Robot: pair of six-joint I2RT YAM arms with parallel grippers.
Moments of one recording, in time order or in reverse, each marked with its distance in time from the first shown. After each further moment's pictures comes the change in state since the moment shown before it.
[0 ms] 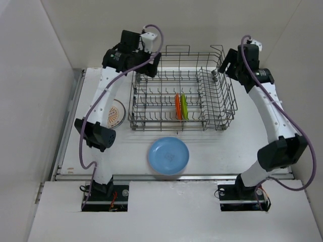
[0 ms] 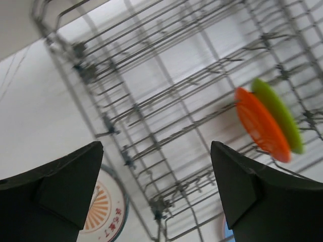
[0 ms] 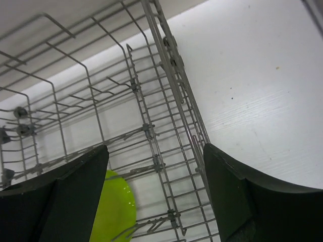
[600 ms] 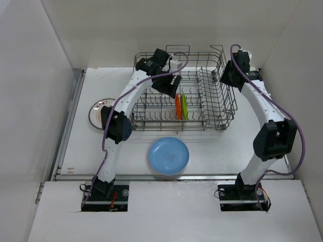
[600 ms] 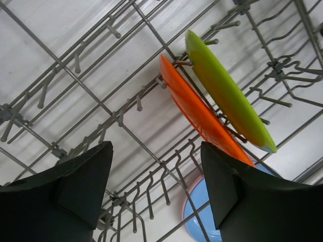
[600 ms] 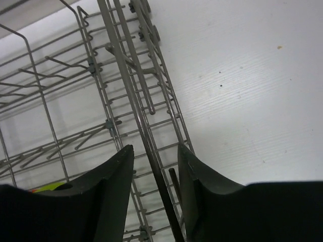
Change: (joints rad) left arm -0.190 0.287 0.060 -0.111 0.143 -0.035; right arm -0.054 0.181 -0.090 0.080 -0.062 -0.050
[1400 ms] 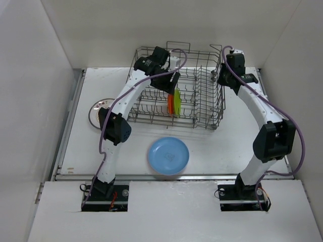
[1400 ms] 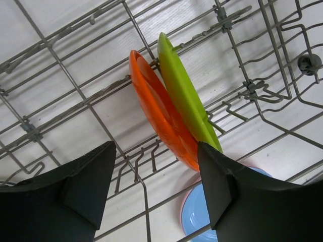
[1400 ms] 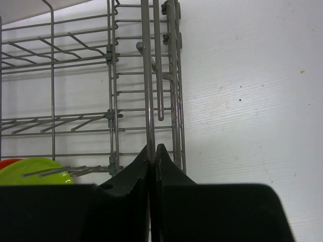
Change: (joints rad) left arm -0.008 -0.043 0.000 0.006 -0.064 -0.053; right arm 0.038 -0.018 -0.068 0.120 -0.027 -0.105
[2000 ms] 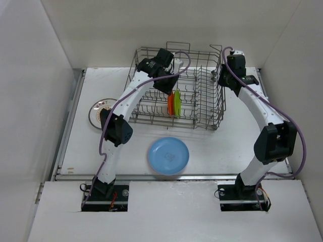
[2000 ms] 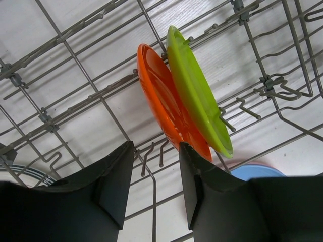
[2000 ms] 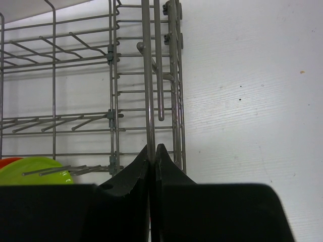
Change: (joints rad) left arm -0.047 -0.014 0.000 -0.027 -0.126 0.019; right arm 0.001 -0.028 -0.035 0.021 -0.007 -0.010
